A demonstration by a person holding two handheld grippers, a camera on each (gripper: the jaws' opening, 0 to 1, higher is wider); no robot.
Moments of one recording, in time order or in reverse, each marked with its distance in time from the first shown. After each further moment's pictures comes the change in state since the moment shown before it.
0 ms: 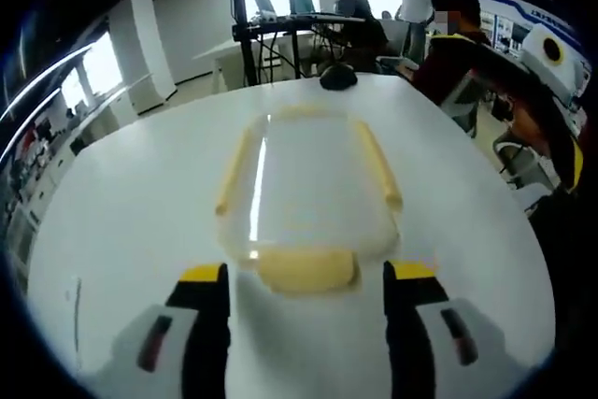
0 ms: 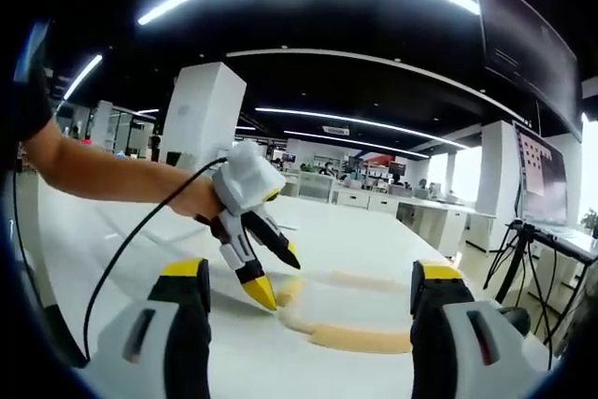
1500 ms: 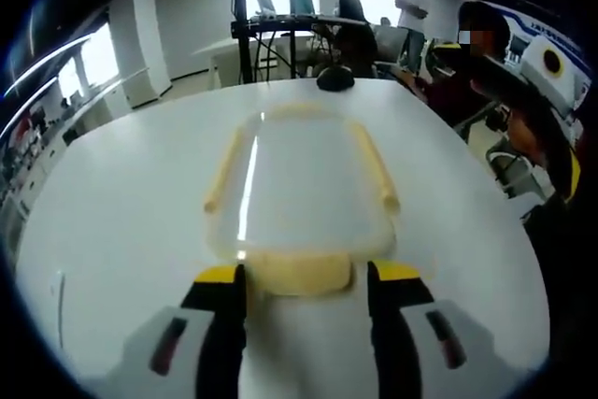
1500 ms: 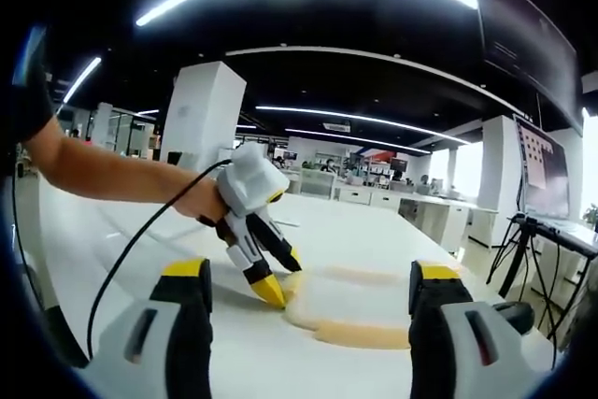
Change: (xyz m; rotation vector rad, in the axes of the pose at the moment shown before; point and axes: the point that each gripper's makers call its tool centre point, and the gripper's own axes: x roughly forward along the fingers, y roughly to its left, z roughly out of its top) left arm 0.010 0.004 0.002 -0.040 -0.015 -0.047; right arm 0.001 0.001 -0.006 0.019 0.013 0.013
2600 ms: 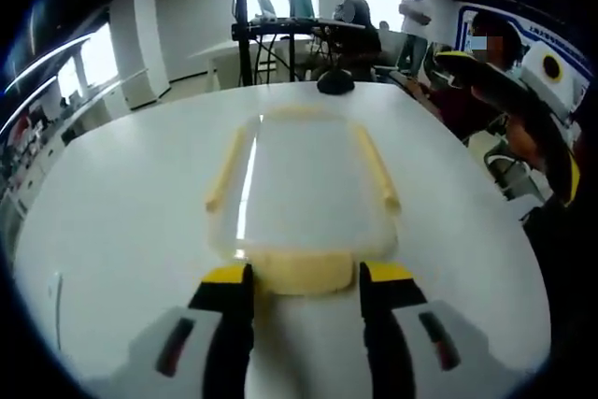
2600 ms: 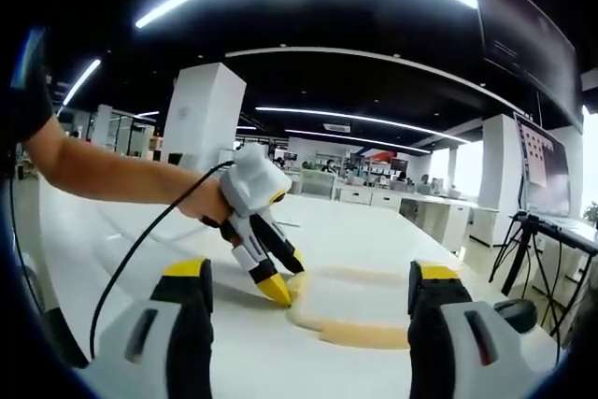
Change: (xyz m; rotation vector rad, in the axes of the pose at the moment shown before) left arm 0.001 -0.002 0.001 -0.004 -0.016 -0.007; right arm 0.000 0.003 0.000 0.006 -0.005 0.003
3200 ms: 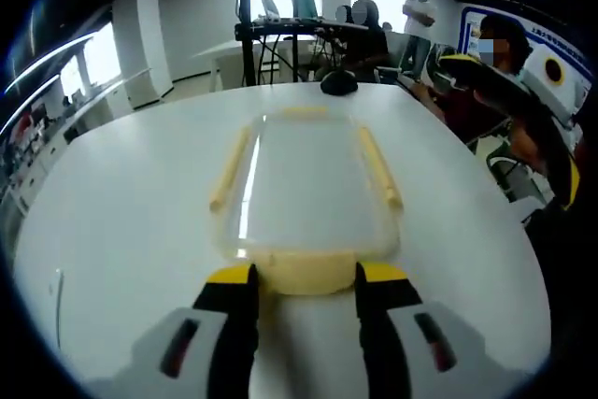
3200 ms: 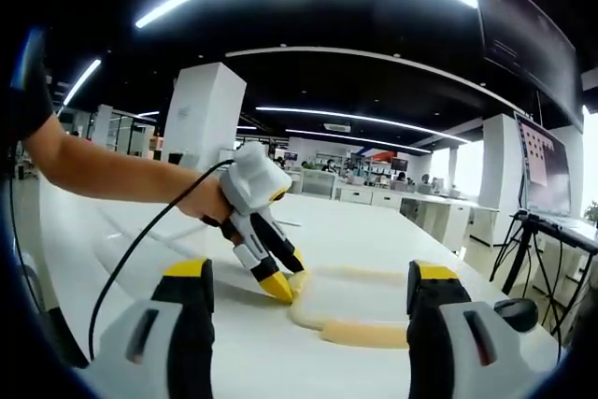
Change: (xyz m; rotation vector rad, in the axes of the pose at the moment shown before) left arm 0.001 0.004 0.000 -0.009 -0.001 0.013; right arm 0.002 0.000 -0.002 0.000 0.002 0.001
